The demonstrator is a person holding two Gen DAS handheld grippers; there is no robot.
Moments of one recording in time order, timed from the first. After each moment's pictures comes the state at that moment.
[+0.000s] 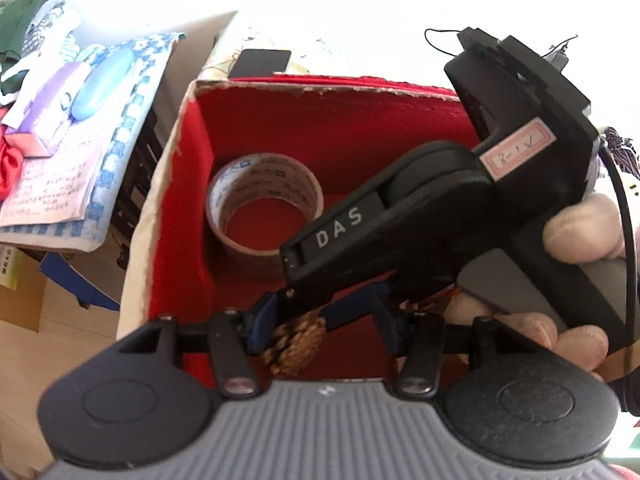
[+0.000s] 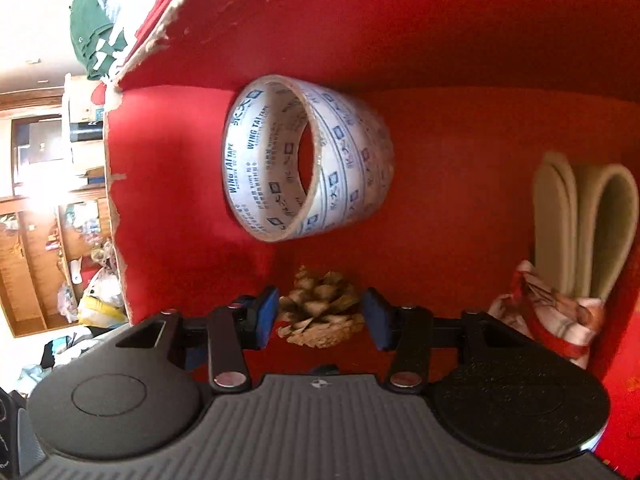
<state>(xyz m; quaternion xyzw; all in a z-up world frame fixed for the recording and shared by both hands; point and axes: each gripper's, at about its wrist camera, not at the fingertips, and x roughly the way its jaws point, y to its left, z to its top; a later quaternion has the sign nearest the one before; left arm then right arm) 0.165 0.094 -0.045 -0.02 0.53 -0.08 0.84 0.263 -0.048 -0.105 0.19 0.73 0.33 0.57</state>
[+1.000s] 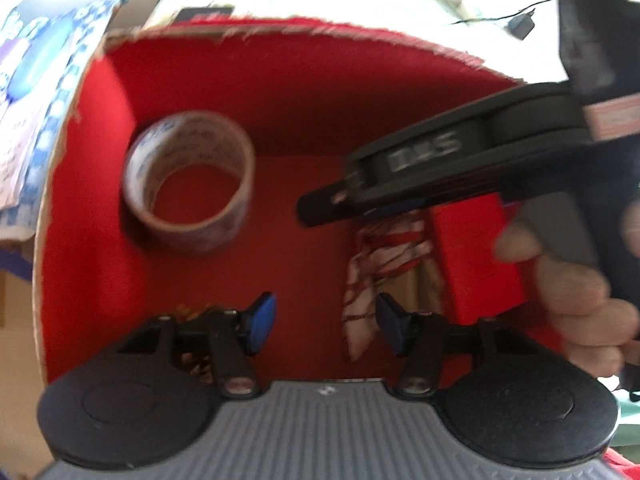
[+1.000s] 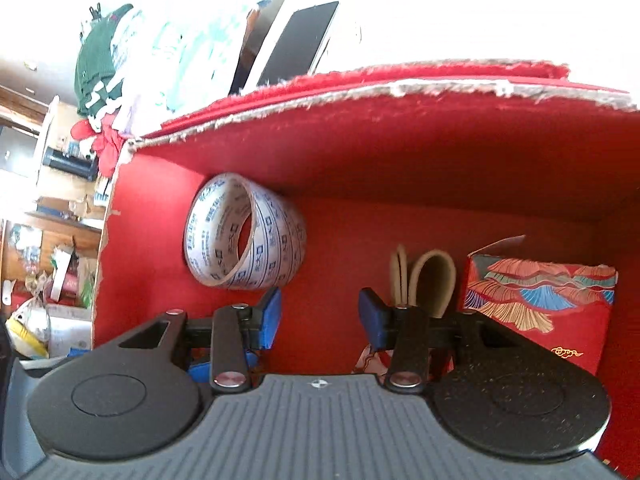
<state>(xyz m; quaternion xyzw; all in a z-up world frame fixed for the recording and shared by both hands) 0.182 0.068 -0.072 -0.03 0.59 -0.15 0.80 0.257 -0.111 -0.064 0.12 0.61 0.29 0.73</state>
